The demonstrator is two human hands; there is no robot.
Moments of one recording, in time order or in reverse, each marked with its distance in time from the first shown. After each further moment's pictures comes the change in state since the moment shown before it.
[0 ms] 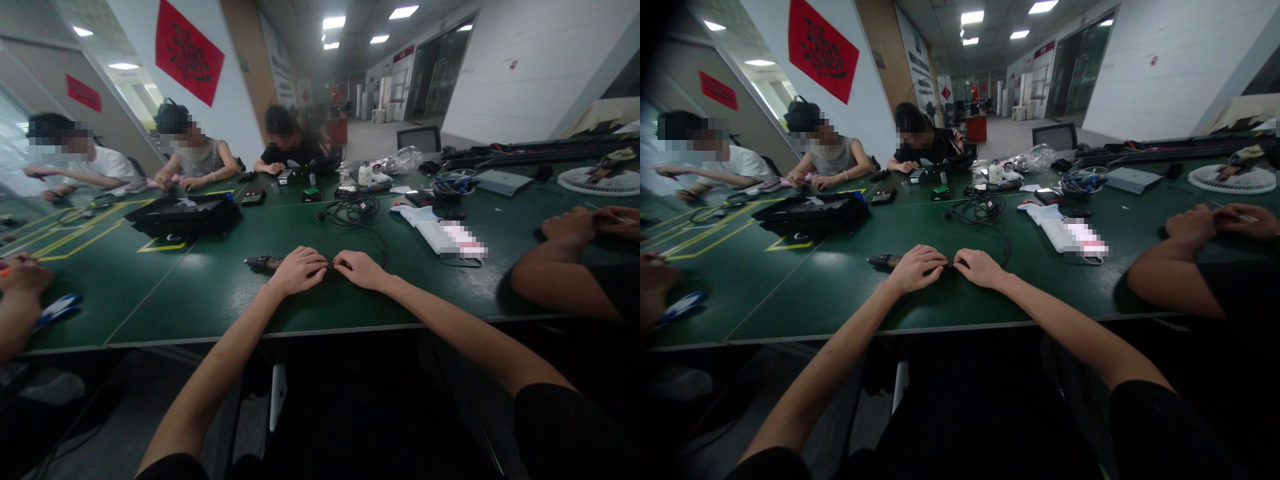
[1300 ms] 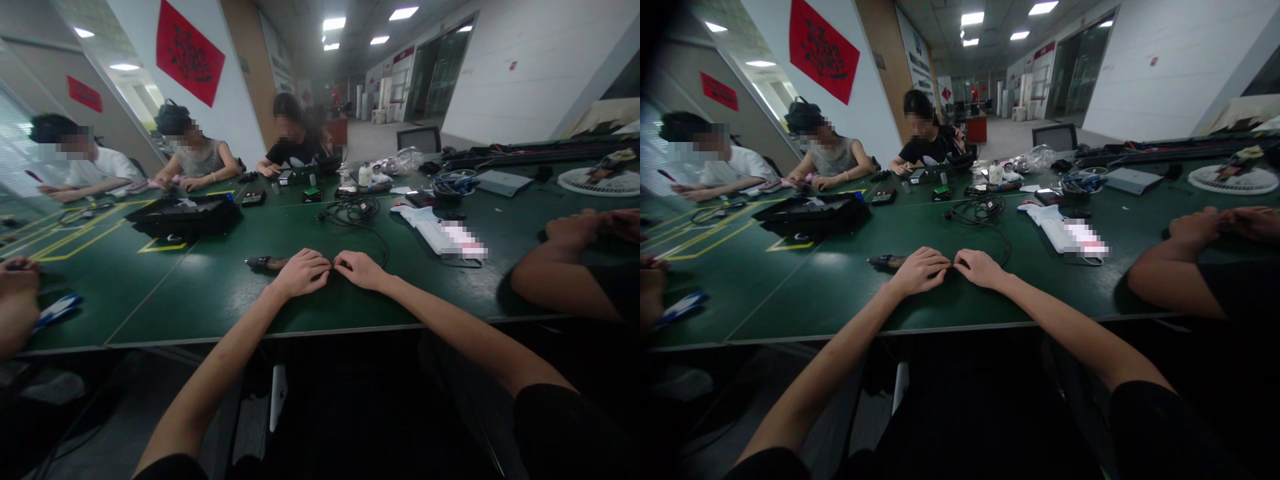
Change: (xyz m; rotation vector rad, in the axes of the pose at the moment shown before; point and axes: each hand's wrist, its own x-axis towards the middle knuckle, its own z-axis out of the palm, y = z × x) left_hand 0.002 0.006 0.006 0.006 0.026 0.042; right_hand 0.000 -0.002 -0.001 -0.005 0.002 -0.006
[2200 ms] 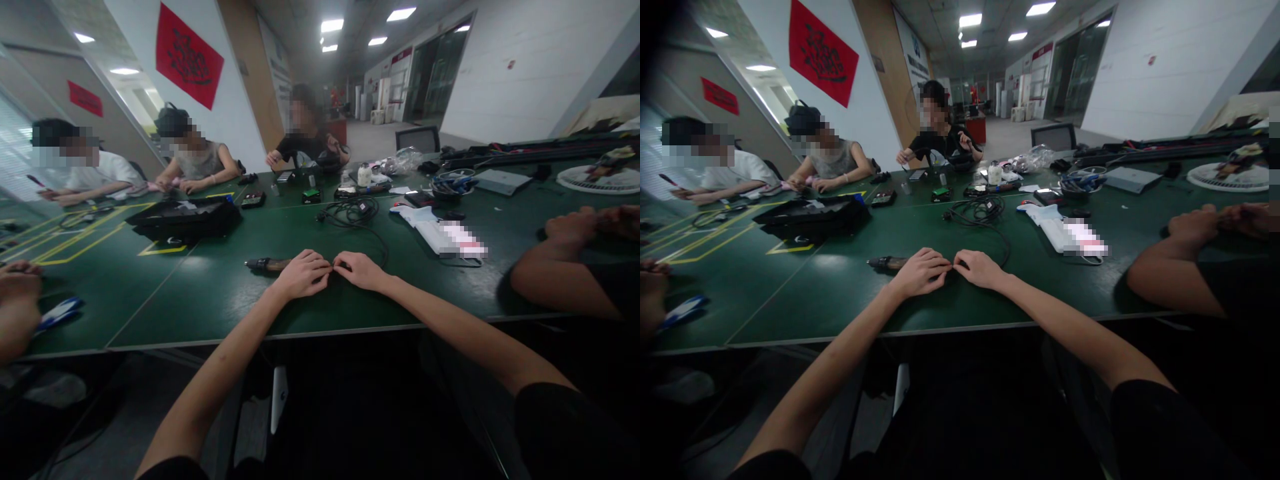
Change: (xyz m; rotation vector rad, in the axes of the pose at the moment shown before) left_hand 0.003 0.003 -0.001 0.012 -0.019 0.020; right_hand 0.000 0.002 0.001 -0.009 0.015 -0.028
